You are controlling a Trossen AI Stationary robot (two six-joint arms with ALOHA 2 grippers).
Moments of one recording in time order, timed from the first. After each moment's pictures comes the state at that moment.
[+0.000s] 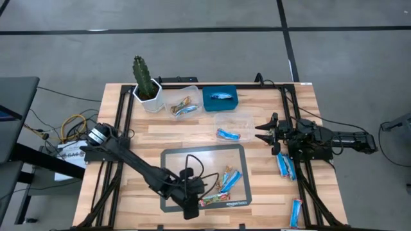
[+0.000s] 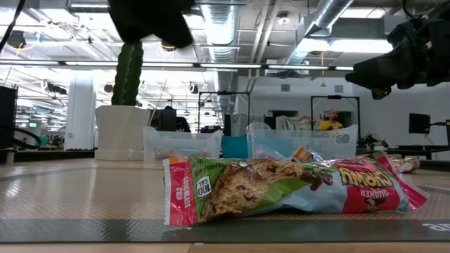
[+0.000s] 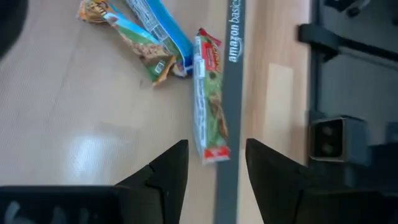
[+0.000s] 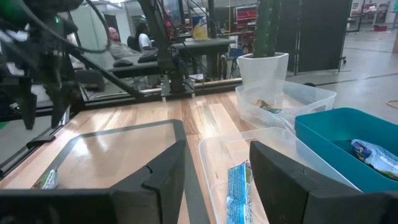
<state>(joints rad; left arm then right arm) -0.57 1.88 1.43 -0.51 -0.26 -0.72 -0.08 0.07 0.01 0.01 0.00 0.06</state>
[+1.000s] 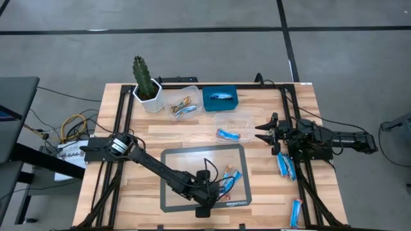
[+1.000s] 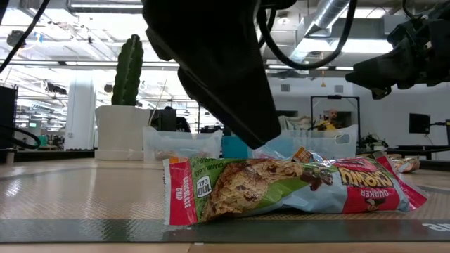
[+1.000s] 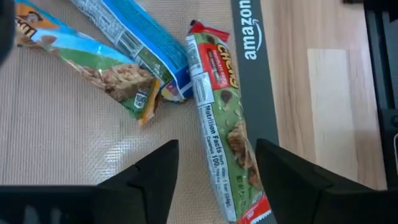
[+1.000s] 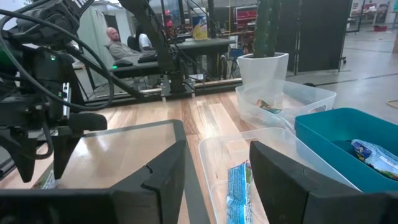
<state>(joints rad) -0.50 2.15 1.61 -0.49 -0.16 -0.47 -0.08 0.07 0.01 0.01 0.00 0.06</state>
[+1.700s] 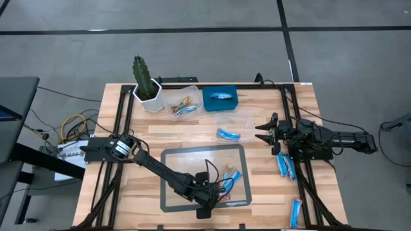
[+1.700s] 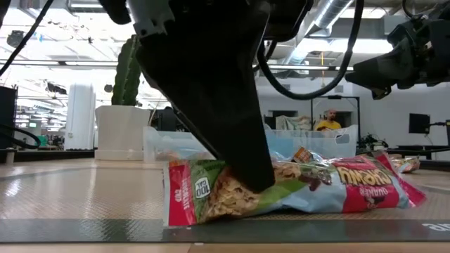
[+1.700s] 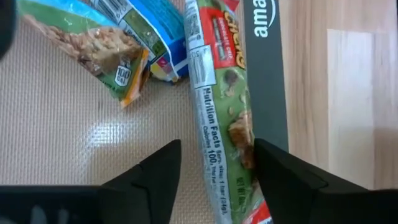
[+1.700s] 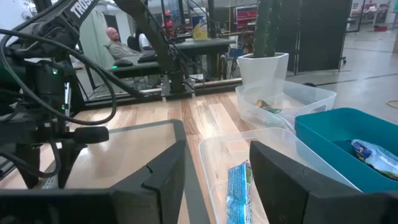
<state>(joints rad) -0.50 2.19 1.61 -0.48 -0.14 -0.53 -0.08 0.07 0.01 0.01 0.00 0.06</state>
